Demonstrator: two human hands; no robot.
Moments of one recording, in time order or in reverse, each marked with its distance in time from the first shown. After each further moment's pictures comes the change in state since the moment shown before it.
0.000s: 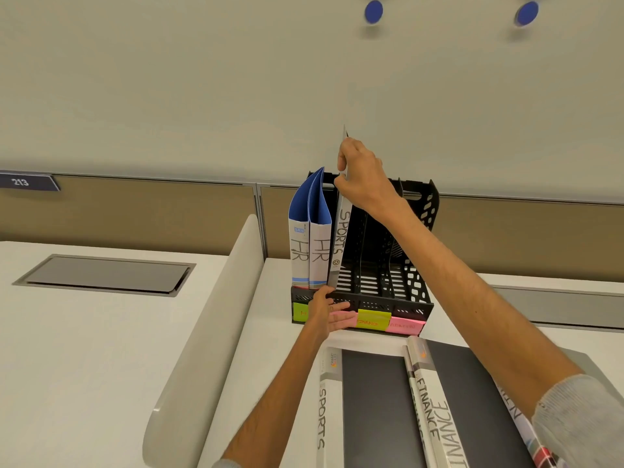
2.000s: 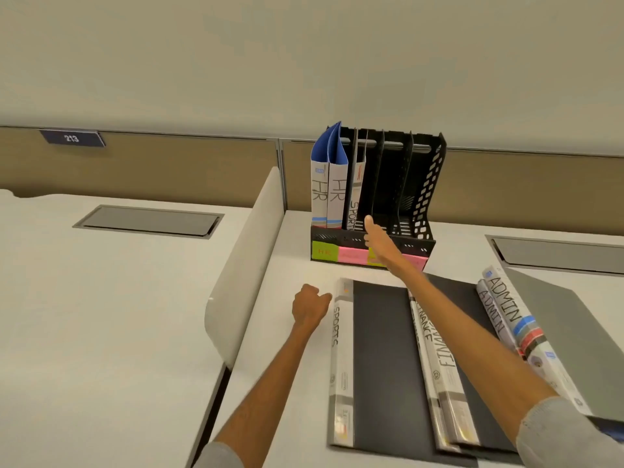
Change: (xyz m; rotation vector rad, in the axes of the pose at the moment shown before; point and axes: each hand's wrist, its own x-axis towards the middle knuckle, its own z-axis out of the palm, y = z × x) left_hand -0.104 -0.089 -0.082 0.996 0.423 0.276; right_hand -0.211 0.020 0.068 0.503 -0.426 0.716
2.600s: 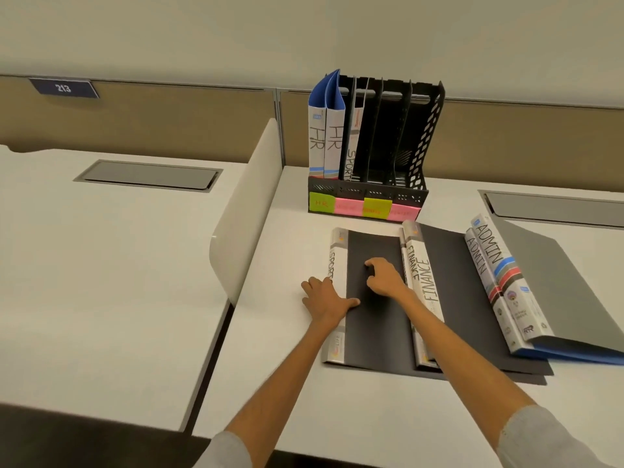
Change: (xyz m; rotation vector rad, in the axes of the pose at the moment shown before) left_hand -0.104 -0.042 0.056 0.360 -0.016 0.045; right_hand -0.111 0.122 0.037 -0.544 -0.120 0.096
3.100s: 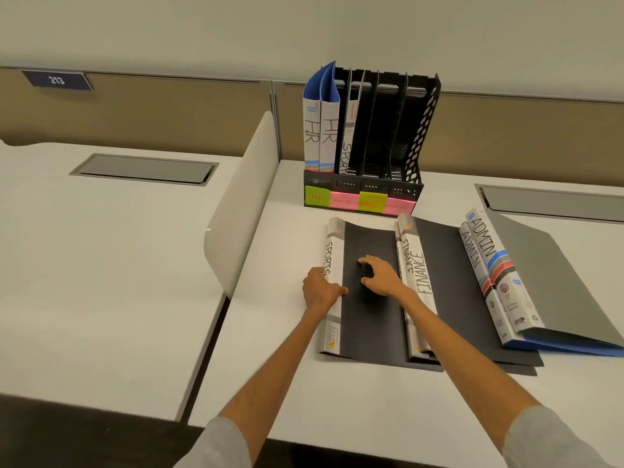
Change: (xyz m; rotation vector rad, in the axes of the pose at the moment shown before) left_hand -0.002 0.002 -0.005 -0.549 -0.002 -0.080; right_hand -0.010 0.016 0.005 -0.028 -0.045 -0.081
